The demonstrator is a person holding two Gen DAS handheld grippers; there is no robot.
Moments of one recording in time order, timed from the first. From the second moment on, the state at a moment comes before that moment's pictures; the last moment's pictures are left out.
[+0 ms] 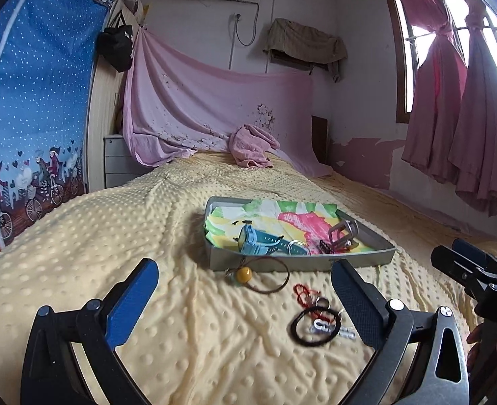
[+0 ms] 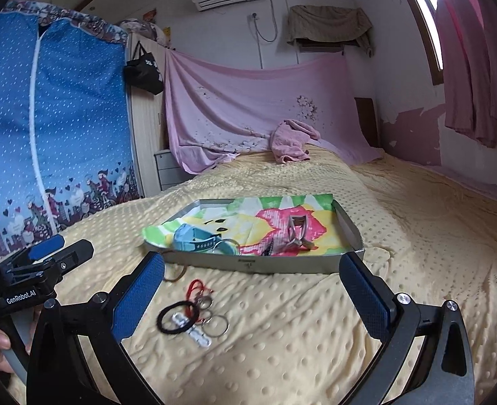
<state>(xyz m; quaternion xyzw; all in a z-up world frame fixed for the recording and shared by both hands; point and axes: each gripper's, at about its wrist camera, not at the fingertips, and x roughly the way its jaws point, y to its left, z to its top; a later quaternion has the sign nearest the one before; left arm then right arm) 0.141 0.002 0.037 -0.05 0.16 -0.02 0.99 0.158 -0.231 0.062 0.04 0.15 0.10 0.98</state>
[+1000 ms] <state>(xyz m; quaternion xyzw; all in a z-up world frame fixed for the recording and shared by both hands) 0.170 0.000 0.002 -0.05 0.26 -0.09 0.96 0.207 -0.217 0.024 0.01 0.28 0.16 0.95</state>
